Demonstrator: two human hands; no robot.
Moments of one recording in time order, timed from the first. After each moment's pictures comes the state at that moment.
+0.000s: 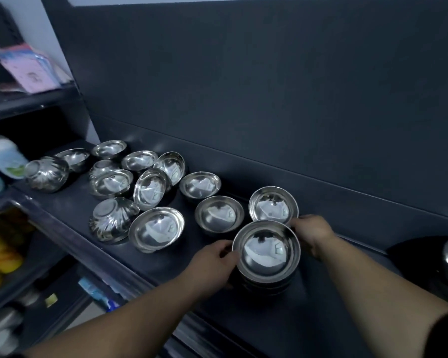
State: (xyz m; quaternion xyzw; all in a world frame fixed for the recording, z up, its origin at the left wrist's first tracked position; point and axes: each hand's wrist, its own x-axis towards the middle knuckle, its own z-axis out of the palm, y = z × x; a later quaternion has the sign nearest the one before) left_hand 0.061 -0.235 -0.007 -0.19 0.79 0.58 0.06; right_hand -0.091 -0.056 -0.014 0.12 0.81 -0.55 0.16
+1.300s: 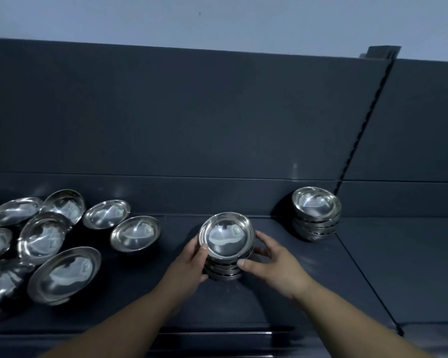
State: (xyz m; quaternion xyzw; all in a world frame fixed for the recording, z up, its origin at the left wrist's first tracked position) left_hand 0.047 -0.180 -0.032 0.00 0.72 0.68 0.14; right_hand 0.088 0.025 0.007 0.08 0.81 -0.58 0.07
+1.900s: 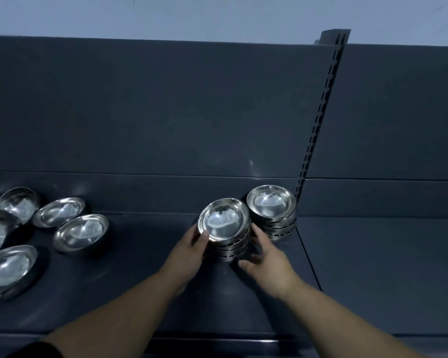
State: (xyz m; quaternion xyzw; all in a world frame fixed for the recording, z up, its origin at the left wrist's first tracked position) left_hand 0.037 -0.039 -0.019 0.00 0.75 0.66 0.09; right_hand 0.076 0.153 -0.017 0.04 0.87 -0.50 0.03
